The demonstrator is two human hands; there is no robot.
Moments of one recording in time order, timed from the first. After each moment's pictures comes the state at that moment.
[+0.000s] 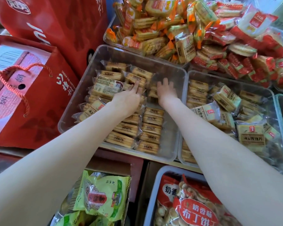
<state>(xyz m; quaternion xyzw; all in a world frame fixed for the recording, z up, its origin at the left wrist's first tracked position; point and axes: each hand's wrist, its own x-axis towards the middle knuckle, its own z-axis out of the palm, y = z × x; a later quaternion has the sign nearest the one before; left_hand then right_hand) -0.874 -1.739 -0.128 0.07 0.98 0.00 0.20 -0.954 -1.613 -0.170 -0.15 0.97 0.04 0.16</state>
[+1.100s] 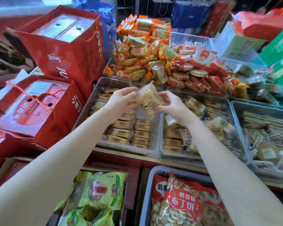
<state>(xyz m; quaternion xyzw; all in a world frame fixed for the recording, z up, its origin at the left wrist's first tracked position) -0.816 -1.718 -0.031 -0.12 0.66 0.74 0.08 -0.857 -1.527 -0.037 -0.11 0.83 -0.51 0.18</state>
